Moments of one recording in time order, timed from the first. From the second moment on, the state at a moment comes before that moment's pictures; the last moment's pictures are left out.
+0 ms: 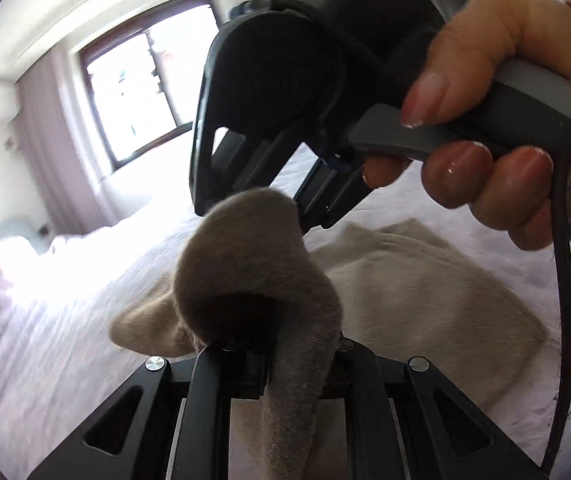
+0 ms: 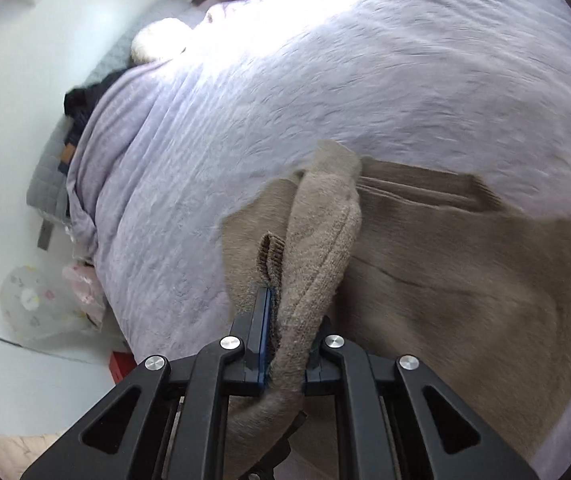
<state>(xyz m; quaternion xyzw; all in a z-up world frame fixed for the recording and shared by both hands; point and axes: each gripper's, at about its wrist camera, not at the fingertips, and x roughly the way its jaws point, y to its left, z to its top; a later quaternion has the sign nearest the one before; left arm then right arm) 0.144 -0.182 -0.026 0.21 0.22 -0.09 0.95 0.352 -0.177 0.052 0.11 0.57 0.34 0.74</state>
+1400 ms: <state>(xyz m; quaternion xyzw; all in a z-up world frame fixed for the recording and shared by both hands) 0.137 -0.252 -0.029 0.25 0.24 -0.16 0.92 0.340 -0.307 0.013 0.25 0.48 0.31 0.78</state>
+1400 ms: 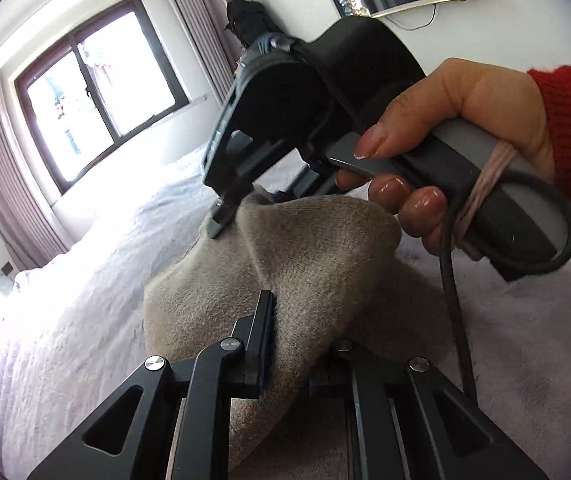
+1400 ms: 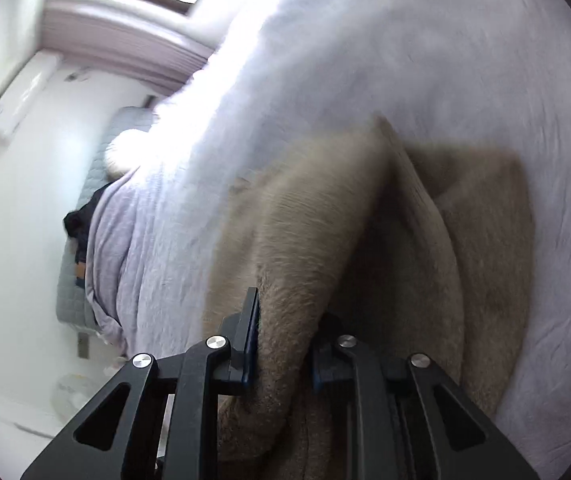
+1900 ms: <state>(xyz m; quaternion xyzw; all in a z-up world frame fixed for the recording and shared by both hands) 0.135 -0.258 -0.046 0.24 0.29 -0.19 0.91 0.303 -0.373 -0.011 0.25 0.50 0.20 0.81</state>
